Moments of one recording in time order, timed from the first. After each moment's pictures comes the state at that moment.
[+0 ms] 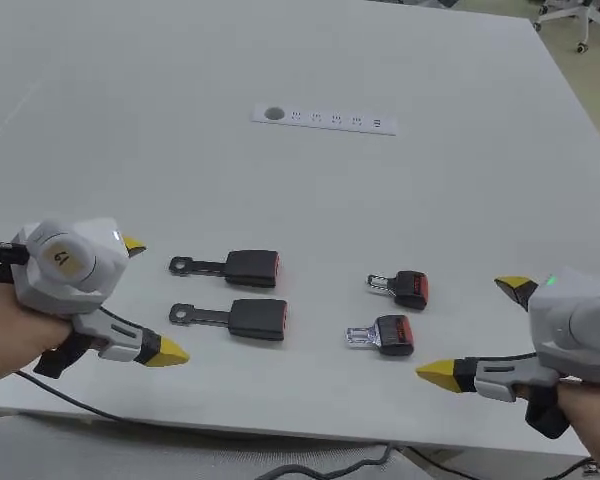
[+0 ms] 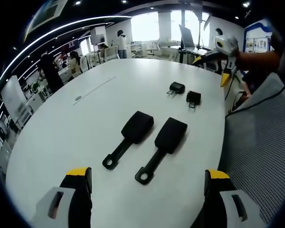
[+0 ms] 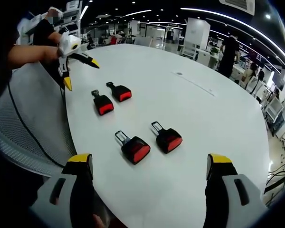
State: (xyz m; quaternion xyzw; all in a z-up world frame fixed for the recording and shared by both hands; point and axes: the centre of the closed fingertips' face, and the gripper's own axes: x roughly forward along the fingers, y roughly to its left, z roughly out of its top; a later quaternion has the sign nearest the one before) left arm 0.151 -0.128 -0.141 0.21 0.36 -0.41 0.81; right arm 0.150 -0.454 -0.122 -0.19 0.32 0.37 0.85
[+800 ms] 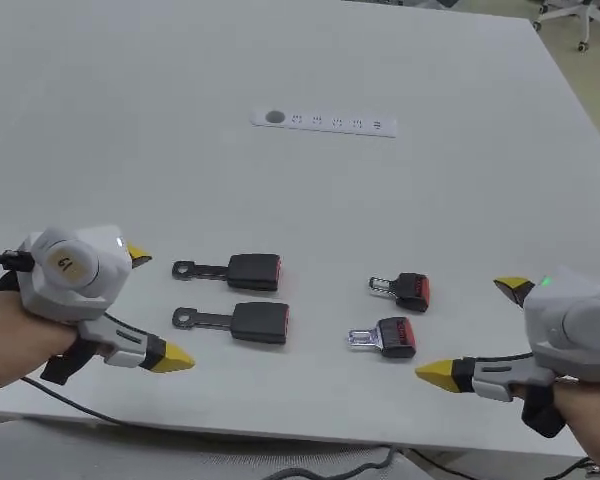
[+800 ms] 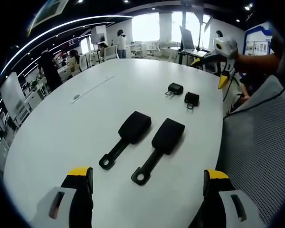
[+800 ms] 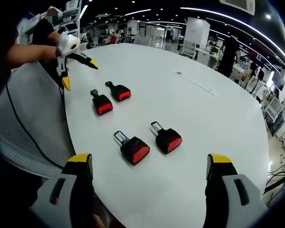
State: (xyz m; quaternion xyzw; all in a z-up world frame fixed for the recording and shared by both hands) left arm 0.150 -0.129 -0.145 0.20 0.36 -0.42 0.81; right arm 0.153 -0.453 -0.124 -0.19 0.32 0.37 0.85
